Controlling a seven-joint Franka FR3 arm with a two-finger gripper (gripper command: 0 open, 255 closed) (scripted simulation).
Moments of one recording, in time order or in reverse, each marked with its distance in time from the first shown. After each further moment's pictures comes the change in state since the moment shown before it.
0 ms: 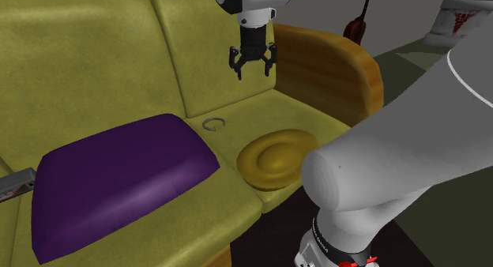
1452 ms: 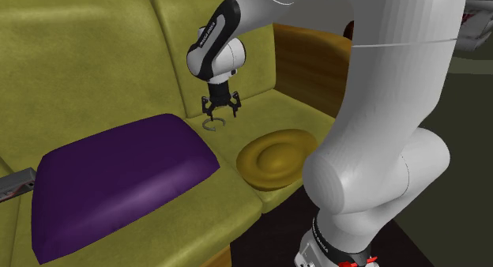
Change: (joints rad) arm 0.063 0.623 0.102 0.209 -0.139 0.254 0.281
